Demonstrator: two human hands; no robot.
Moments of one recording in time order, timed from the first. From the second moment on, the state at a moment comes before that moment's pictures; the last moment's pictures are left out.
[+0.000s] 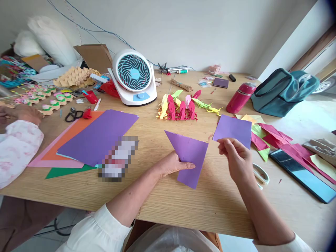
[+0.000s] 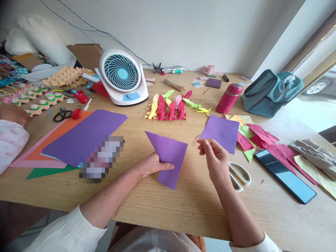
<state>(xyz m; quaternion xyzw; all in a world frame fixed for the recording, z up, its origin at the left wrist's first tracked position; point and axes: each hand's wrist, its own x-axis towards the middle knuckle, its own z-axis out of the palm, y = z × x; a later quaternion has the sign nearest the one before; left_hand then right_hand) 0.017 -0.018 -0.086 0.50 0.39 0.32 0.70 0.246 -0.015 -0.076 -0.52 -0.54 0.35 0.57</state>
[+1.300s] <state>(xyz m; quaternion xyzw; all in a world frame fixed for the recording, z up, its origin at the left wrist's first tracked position) 0.010 -0.005 -0.085 0.28 0.34 0.48 0.76 0.245 -0.043 -0.069 -0.55 -0.63 0.44 0.33</state>
